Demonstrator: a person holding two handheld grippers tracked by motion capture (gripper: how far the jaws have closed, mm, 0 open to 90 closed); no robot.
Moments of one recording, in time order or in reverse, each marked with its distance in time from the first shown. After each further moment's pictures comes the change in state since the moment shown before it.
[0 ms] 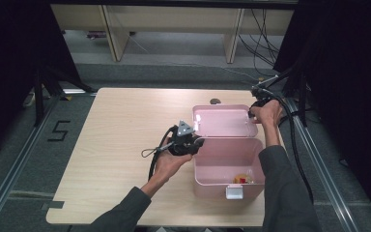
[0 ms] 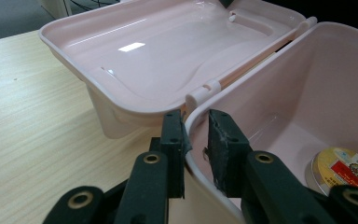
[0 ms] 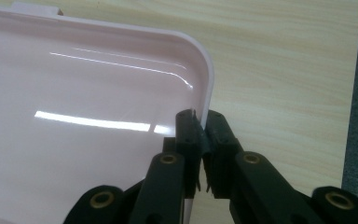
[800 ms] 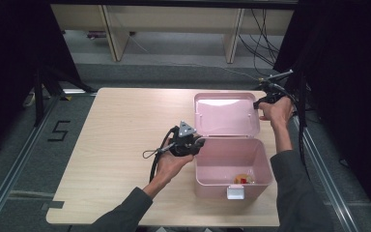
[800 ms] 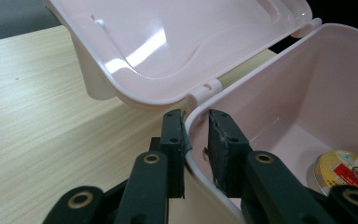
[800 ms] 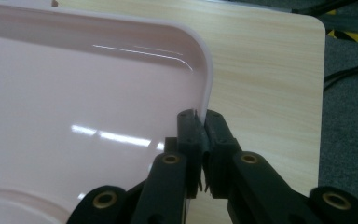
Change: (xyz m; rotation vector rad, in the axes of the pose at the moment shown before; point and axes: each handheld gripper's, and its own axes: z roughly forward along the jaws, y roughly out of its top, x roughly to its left) left arm -0.004 0.000 0.001 -0.002 0.019 -0.012; right arm -0.005 -0.010 -0.048 -0.176 0.031 -0.037
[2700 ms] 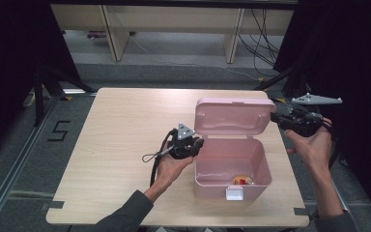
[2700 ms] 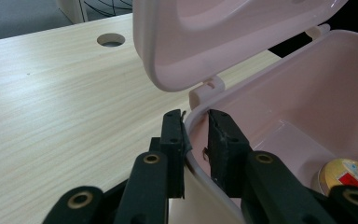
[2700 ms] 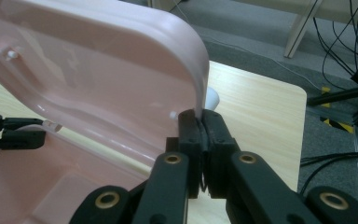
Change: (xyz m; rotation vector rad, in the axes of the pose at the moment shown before) left arm -0.003 -0.005 -0.004 -0.025 0.032 -0.034; right arm 0.016 -0.096 -0.116 -0.362 0.086 -0.181
